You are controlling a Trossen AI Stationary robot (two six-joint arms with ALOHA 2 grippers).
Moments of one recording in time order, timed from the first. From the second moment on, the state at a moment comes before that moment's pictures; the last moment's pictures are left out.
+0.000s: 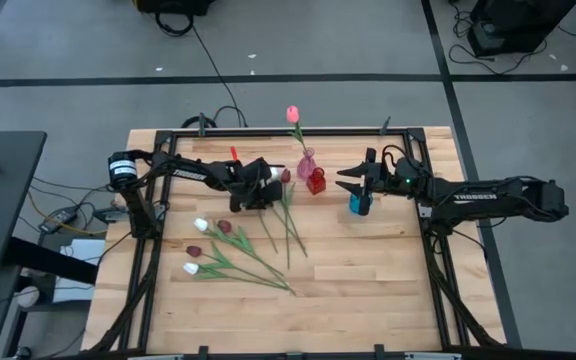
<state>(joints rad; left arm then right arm) 0.34 1.77 0.91 -0.18 0.21 -1.35 -0.35 0.96 0.28 0.57 -0.14 -0.06</state>
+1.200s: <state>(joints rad) 0.27 1.70 1.14 -0.88 0.08 -0.98 -0.35 0.96 0.28 0.55 -0.15 0.00</state>
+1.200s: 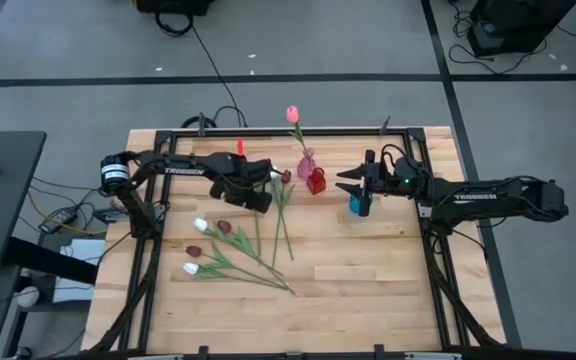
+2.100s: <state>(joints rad) 0.25 1.81 1.10 -0.70 0.02 -0.96 -0.32 0.96 0.28 0.58 -0.17 0.00</state>
